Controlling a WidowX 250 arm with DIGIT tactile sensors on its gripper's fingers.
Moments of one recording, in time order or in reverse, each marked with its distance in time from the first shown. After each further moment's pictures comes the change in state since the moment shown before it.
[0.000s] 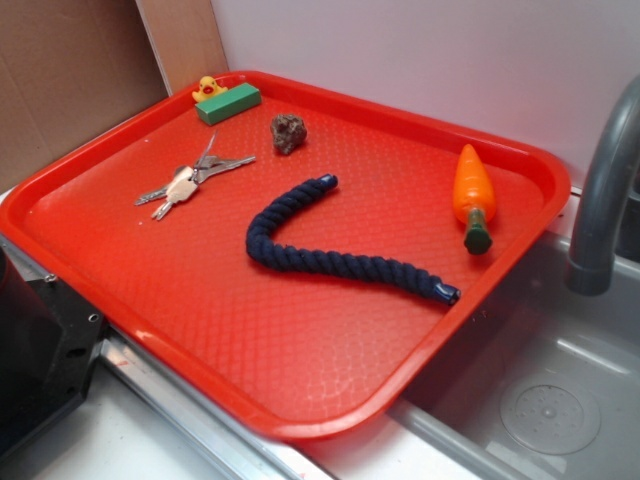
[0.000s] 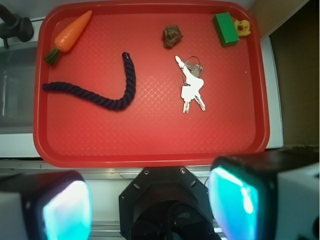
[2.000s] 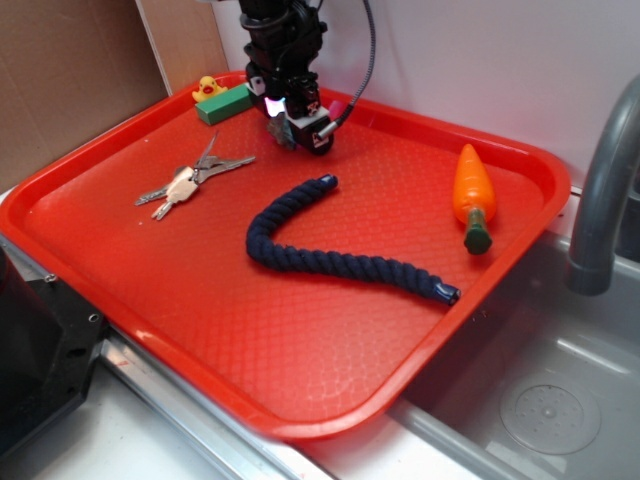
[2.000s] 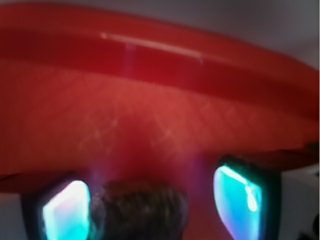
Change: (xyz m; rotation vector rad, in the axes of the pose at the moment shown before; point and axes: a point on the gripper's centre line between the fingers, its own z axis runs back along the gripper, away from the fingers) arm 0.192 0.075 -0.236 0.081 -0.021 -0.198
